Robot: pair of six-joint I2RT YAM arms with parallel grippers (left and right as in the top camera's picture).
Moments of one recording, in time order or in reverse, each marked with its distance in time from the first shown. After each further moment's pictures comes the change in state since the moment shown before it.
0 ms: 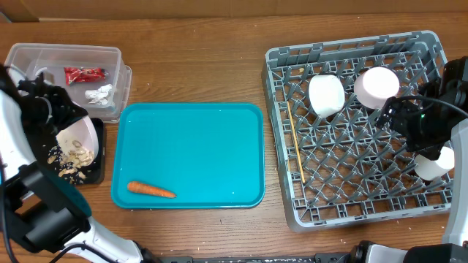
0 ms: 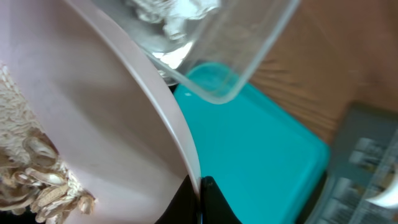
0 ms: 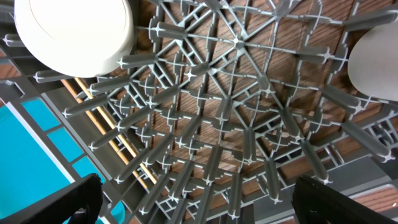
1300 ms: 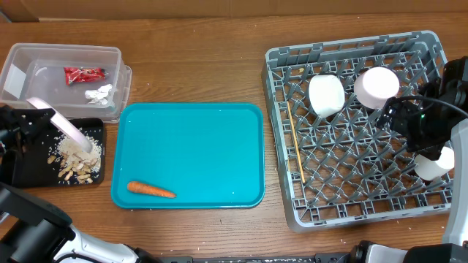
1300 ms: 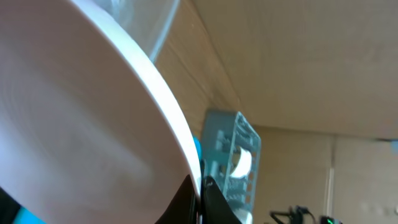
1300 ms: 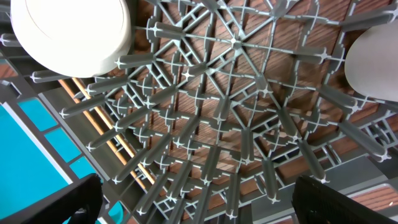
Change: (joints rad) left arm 0.302 0.000 0.001 -0.242 0.574 0.290; right arm 0.000 0.000 0.000 -0.001 0.007 -0.002
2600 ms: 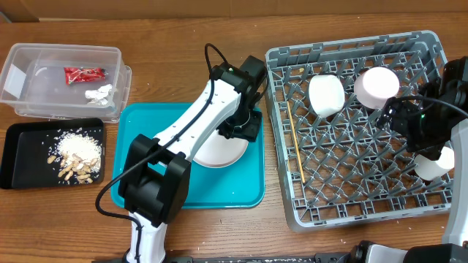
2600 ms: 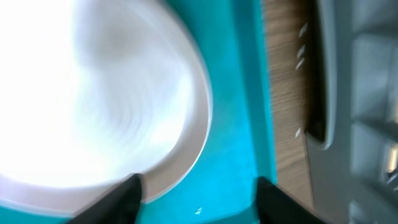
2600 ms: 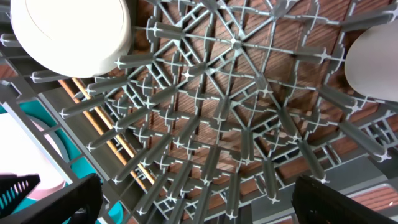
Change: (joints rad) left arm -1.476 0.159 0.017 0.222 -0.975 -0.569; right arm 0.000 0.000 0.000 0.000 0.000 0.000
